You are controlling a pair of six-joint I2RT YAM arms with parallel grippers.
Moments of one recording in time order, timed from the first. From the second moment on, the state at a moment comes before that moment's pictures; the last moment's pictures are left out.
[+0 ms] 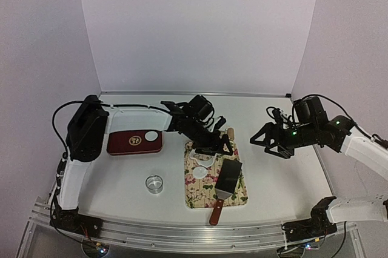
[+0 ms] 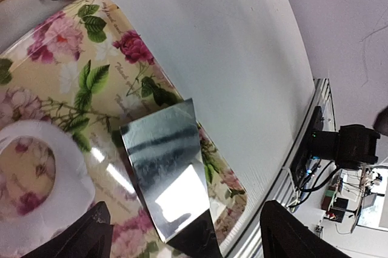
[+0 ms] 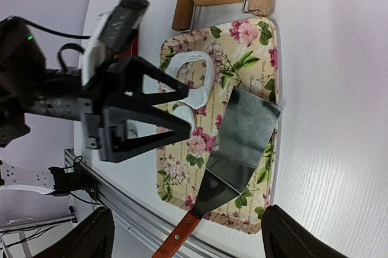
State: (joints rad) left arm -0.97 2.18 1.76 -0.45 0.50 -0.58; right arm 0.52 1.03 0.86 -0.63 -0.37 0.71
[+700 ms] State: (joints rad) left arm -1.36 2.12 1.69 -0.72 0.38 -1.08; right arm 0.52 1.16 0.86 -0.78 -0.23 0.64
